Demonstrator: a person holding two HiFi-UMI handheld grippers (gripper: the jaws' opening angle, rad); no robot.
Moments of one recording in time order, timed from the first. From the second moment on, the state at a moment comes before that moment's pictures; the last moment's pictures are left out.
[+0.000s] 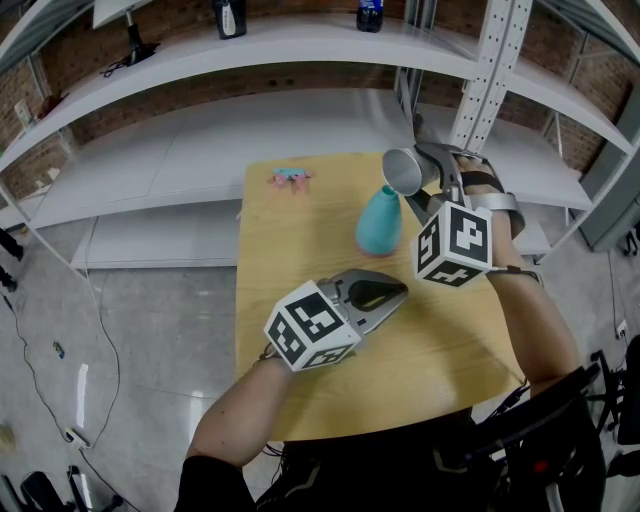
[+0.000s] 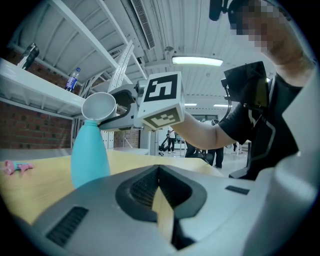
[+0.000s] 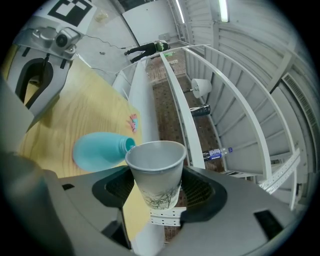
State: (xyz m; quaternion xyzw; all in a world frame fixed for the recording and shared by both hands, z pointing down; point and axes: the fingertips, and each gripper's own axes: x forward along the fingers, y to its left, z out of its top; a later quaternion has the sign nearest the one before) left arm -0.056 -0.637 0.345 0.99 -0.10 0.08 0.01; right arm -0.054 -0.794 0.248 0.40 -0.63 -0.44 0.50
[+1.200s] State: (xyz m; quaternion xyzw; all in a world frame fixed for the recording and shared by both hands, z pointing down) left arm -0.058 -0.636 0.346 0.99 -0.10 0.08 0.01; right arm -0.029 -0.789 0.263 0.46 -0.78 -0.25 0.35
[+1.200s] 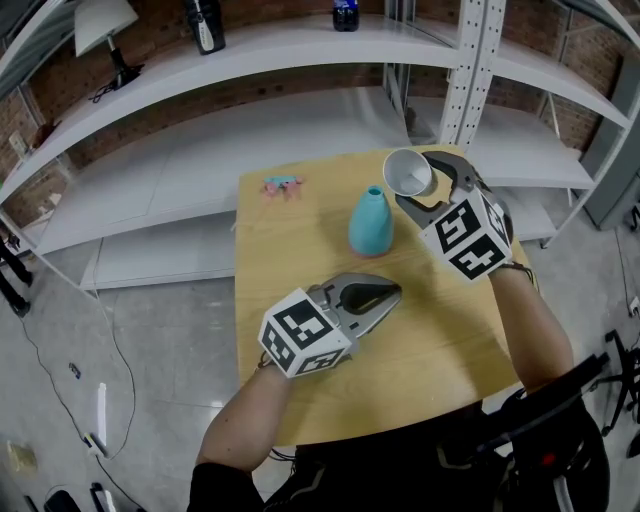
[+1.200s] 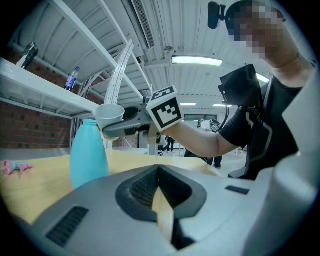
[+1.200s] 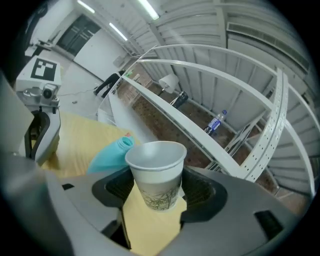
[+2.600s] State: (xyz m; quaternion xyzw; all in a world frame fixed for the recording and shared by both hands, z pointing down) left arm -0.054 -0.626 0.343 0.99 -0.07 0.09 0.00; right arm 0.109 -0.795 0.354 0.52 -0.84 0.10 0.13
